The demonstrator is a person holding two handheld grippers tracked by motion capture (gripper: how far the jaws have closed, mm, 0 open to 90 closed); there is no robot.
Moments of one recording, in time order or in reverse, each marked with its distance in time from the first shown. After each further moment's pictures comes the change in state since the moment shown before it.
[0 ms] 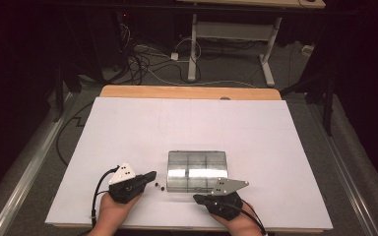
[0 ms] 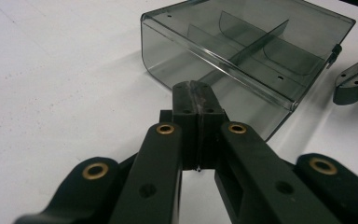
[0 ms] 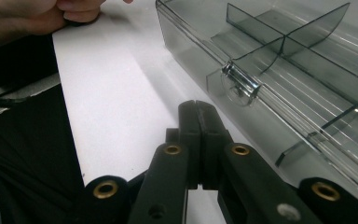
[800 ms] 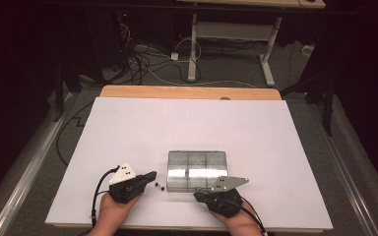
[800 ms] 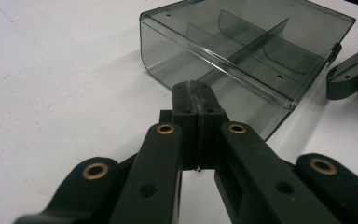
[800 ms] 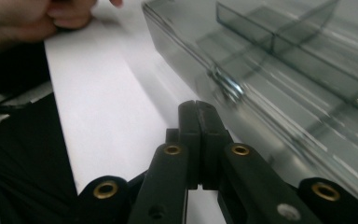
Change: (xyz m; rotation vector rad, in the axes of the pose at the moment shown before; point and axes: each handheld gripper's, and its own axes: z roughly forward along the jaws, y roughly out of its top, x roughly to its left) left arm 0.000 0.000 0.001 0.007 -0.001 0.000; right arm -0.003 0.005 0.003 0.003 -0.002 0.037
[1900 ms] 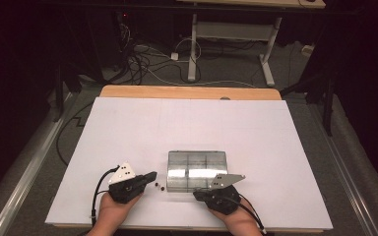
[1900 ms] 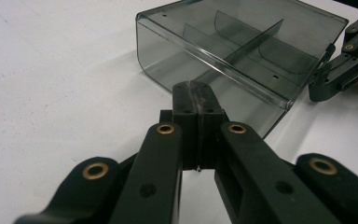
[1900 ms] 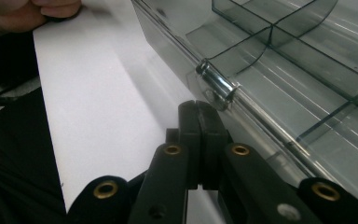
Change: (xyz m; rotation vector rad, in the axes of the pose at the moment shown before) left arm 0.001 0.000 -0.001 -0.005 -0.020 0.000; right arm -0.008 0.000 0.005 0.040 -0.002 0.008
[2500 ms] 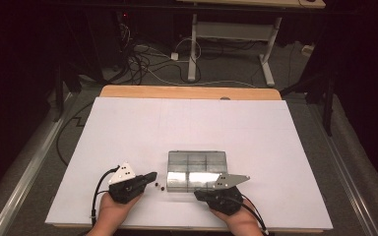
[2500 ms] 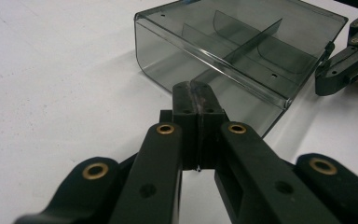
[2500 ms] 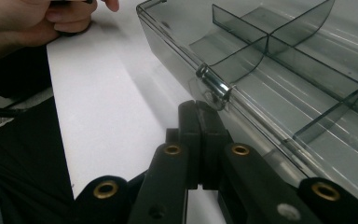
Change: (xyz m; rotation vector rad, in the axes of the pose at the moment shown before) left arm 0.000 0.000 0.000 0.002 -0.001 0.004; right arm -0.001 -0.003 -0.005 -0.047 0.023 0.015
